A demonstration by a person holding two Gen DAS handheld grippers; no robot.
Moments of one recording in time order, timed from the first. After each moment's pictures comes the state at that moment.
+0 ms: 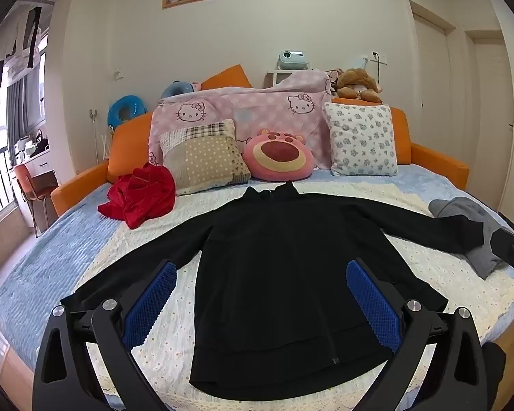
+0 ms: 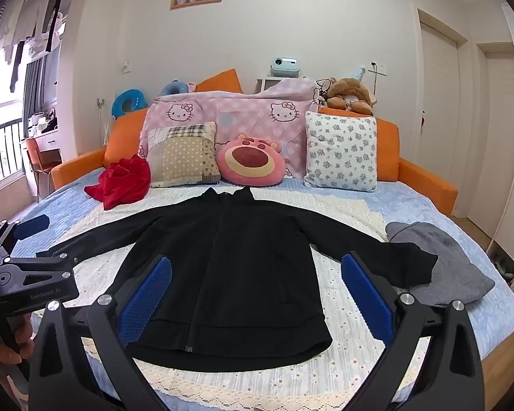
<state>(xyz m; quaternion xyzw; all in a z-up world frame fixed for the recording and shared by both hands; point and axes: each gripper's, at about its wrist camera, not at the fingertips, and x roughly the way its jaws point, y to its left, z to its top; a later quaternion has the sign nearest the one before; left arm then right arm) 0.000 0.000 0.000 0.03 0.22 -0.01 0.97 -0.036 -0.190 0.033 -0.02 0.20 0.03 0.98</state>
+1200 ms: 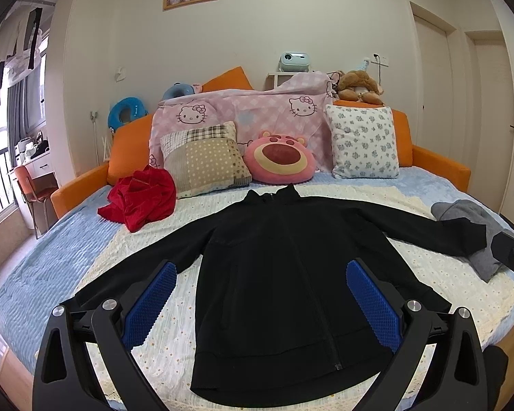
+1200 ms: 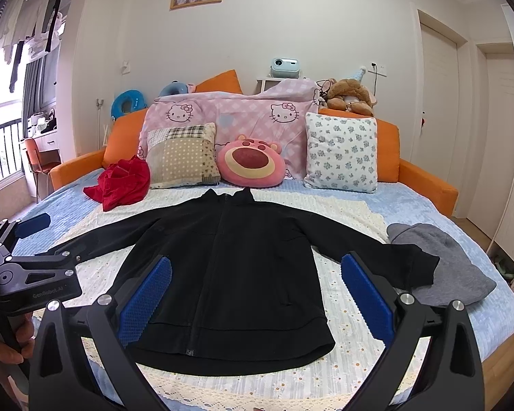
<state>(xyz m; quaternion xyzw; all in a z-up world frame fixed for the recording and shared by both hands) 0.004 0.005 0.002 0.03 0.22 0.00 0.97 -0.031 -0.183 0.035 -0.01 0.20 0.03 0.98</state>
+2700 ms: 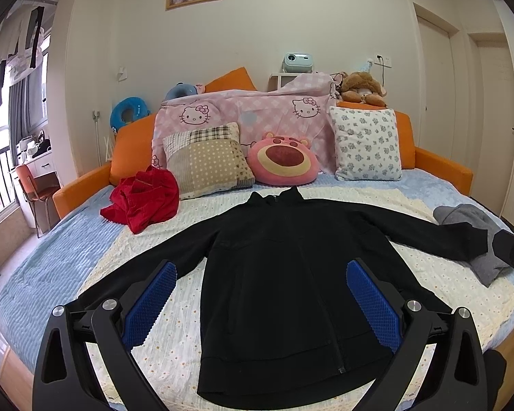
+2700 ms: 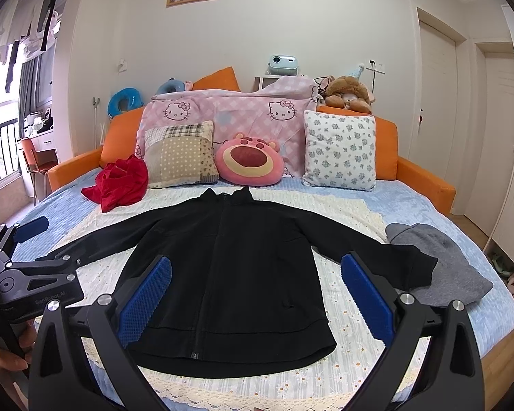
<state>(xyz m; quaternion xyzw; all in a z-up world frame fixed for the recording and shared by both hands) 0.013 0.017 0.009 0.03 0.22 0.00 0.97 -0.025 -0.173 0.052 -0.01 0.22 0.02 0.98</state>
